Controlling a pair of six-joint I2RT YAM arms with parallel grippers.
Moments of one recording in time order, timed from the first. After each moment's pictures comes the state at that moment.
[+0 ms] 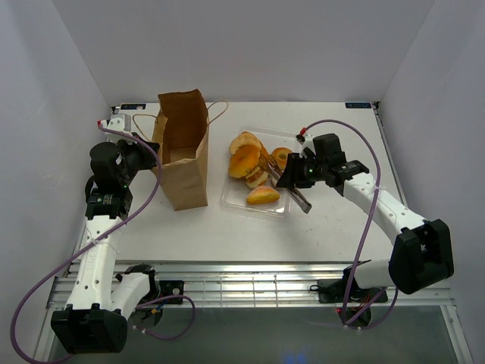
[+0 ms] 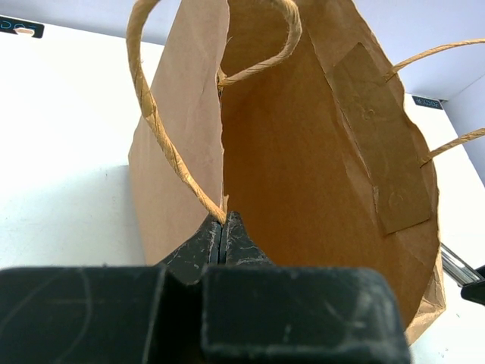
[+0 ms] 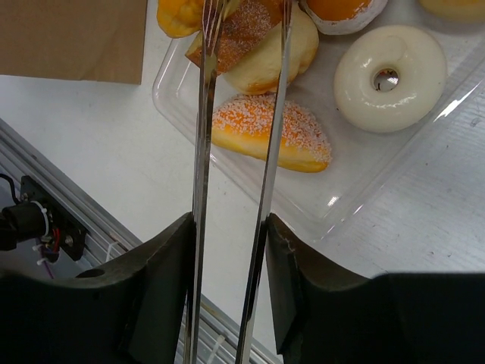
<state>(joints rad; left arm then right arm) 0.02 0.92 0.92 -0.17 0.24 -0.29 0.40 1.35 1.00 -0.43 -0.44 0.34</state>
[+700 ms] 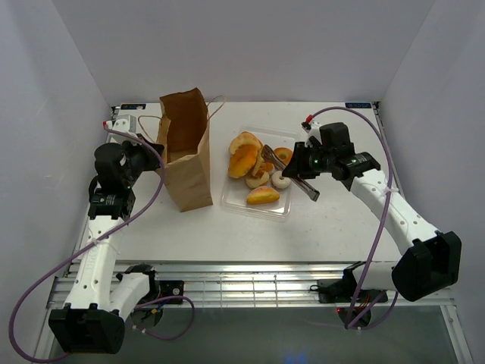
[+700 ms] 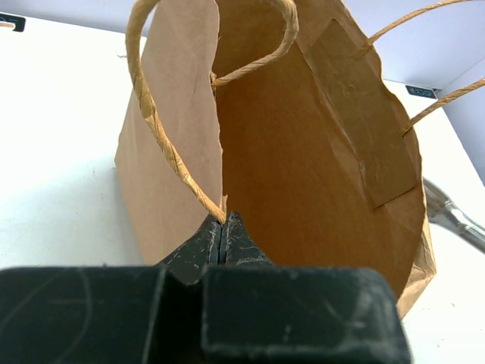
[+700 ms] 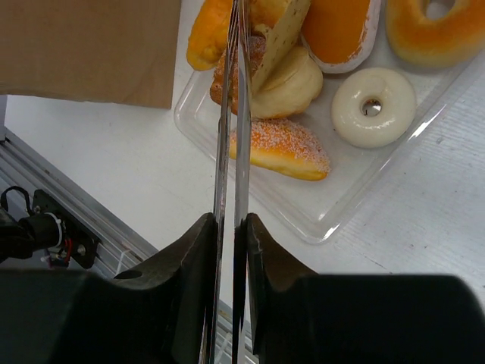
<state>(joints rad) -0.02 0.92 0.91 -0.17 0.23 -0.29 0.40 1.30 1.12 -0.55 -0.40 0.33</state>
